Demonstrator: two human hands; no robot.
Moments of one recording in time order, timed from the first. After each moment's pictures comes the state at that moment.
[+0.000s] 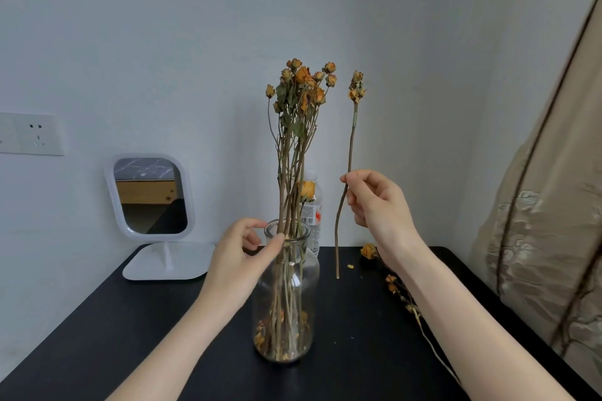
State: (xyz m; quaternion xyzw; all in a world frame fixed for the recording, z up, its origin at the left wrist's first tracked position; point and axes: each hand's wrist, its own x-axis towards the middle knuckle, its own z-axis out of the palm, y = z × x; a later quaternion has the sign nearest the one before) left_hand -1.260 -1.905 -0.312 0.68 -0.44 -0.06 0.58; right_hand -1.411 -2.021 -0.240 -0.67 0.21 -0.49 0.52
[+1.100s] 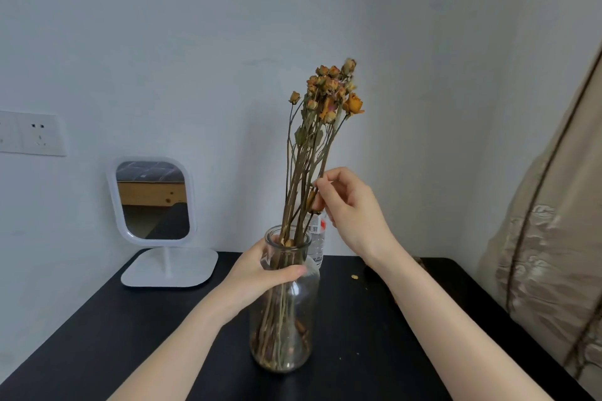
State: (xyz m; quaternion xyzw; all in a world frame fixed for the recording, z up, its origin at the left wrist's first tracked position) left_hand -1.231 -1.937 -0.332 0.66 -0.47 -0.26 0.53; right_hand -1.374 -2.010 -0.233 -0.78 0.16 -0.44 0.42
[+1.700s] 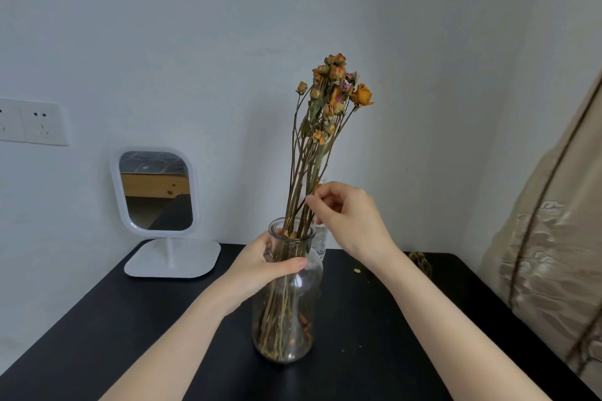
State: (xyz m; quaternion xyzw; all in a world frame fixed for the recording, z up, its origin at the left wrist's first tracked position) left_hand -1.226 -1.938 -0.335 0.64 -0.48 -0.28 0.53; right_hand -1.368 -2.013 -0.248 -0.83 0.21 -0.40 0.31
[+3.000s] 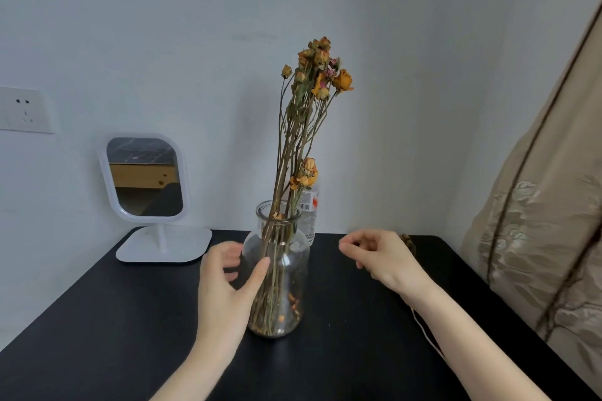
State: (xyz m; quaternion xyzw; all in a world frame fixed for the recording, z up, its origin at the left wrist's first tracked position) left_hand -1.276 -1.888 -0.372 0.66 -0.34 -0.02 0.67; right_hand -1.437 -2.043 -0.315 -0.82 0.34 -0.29 0.37
